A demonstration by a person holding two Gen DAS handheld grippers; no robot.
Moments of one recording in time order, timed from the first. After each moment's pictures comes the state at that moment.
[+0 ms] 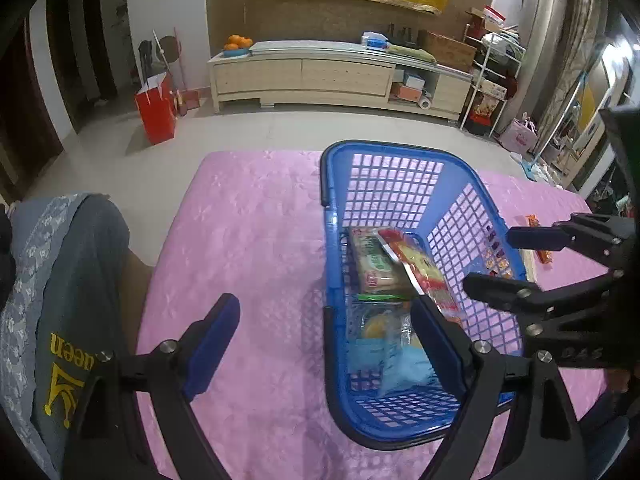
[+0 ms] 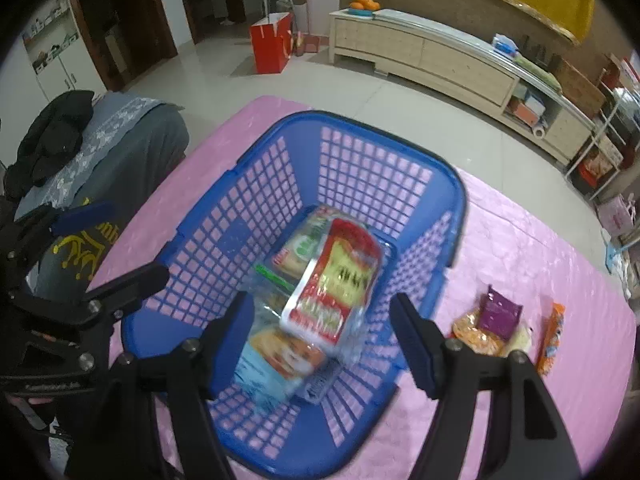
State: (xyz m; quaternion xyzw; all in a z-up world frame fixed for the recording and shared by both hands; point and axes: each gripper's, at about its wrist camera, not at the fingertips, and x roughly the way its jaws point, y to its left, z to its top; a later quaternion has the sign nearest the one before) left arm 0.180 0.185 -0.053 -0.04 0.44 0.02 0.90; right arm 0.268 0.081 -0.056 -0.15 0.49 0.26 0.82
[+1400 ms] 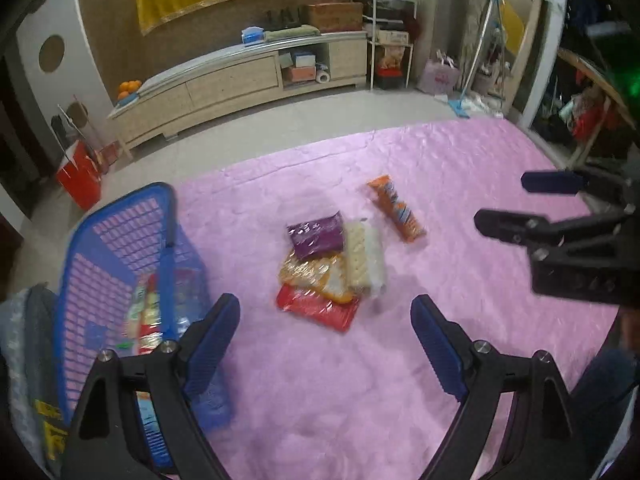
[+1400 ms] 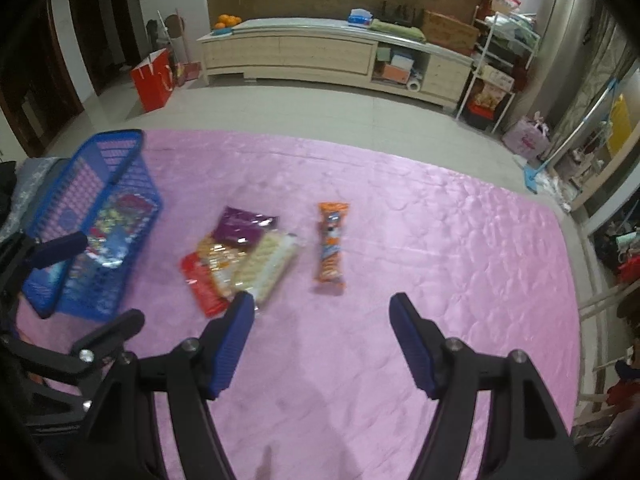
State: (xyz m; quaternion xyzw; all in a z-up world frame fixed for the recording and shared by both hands) left arm 0.236 -0.101 -0.074 0.06 0.46 -0.09 0.88; right arm 0.284 -0.194 -0.058 -0.09 0.47 0.11 0.87
